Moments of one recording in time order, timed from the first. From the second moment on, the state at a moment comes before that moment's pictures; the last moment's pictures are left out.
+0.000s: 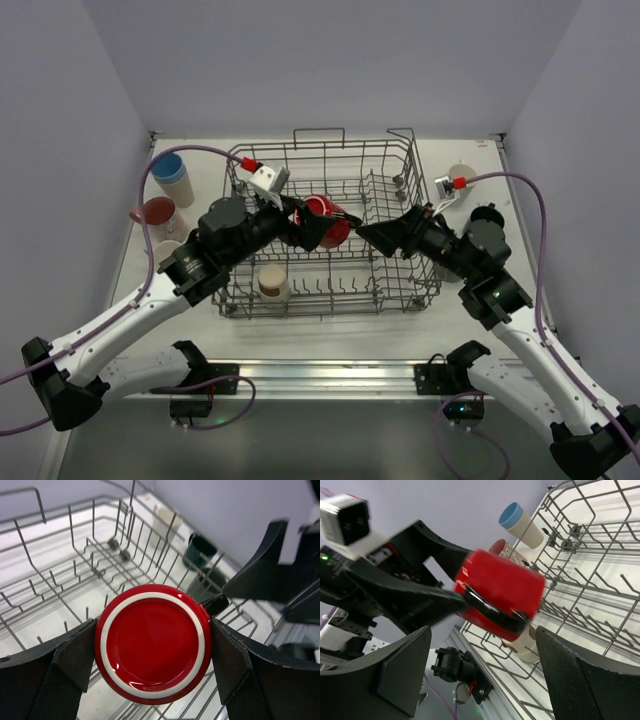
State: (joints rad) left arm -0.81 1.06 1.02 -0.11 0.01 -0.31; right arm 0.50 0.76 0.78 0.01 -0.40 0.83
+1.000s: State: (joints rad) left arm -0.79 0.97 0.90 0.29 0.06 -0.94; right arm 0.63 0.88 0.76 0.44 -0.61 0.69
